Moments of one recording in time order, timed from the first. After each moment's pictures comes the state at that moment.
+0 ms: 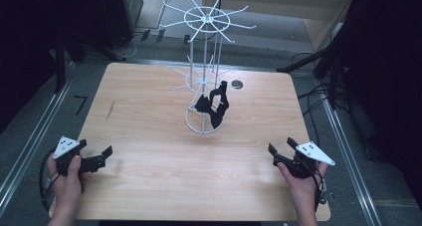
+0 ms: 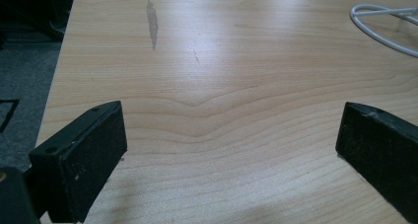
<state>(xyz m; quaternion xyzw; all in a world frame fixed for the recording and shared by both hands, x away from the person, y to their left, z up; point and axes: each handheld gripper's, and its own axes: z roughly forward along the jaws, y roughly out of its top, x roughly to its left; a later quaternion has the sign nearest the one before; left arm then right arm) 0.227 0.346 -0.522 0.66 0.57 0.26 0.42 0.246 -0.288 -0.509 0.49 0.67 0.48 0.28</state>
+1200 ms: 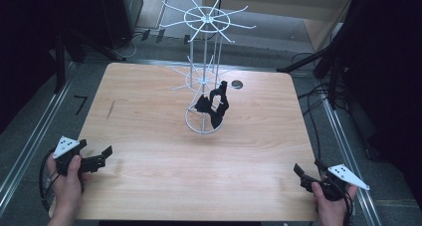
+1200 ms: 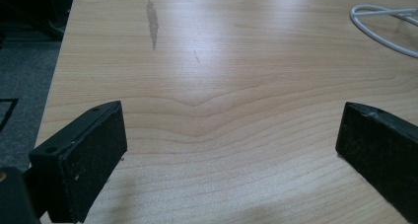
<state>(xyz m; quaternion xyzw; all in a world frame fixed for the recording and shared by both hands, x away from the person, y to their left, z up) 0.227 0.347 -0.522 0.66 0.57 0.26 0.42 0.201 -0.370 -0.542 0.54 0.64 0.48 0.26</state>
